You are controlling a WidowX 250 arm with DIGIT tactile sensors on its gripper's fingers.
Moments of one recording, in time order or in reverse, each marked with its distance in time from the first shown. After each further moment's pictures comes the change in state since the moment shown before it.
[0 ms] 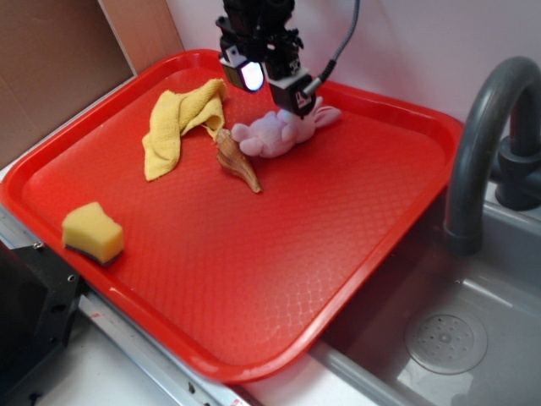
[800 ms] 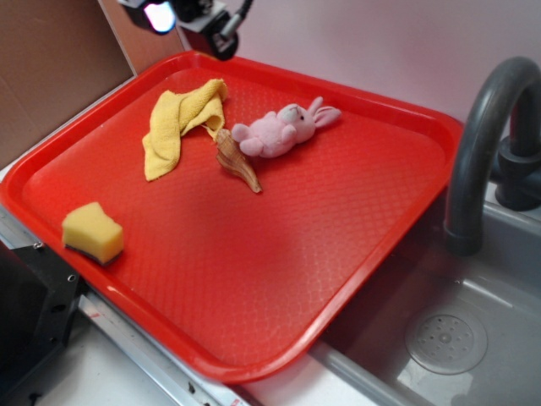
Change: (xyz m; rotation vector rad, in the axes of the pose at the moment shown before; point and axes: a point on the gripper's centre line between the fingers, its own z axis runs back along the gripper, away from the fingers) arm -0.040 -0.005 0.093 0.159 -0.195 0.105
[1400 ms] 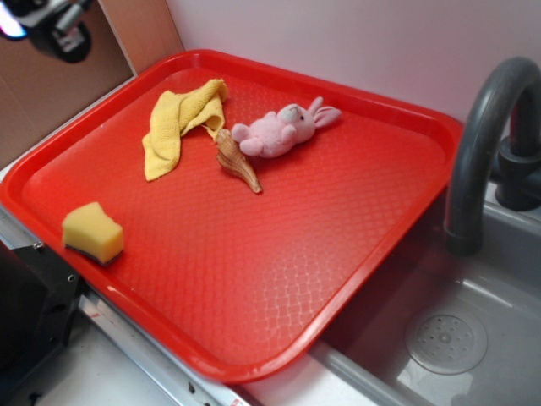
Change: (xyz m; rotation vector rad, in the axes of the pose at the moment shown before) arm -0.086 0.023 0.064 -0.015 0.049 0.066
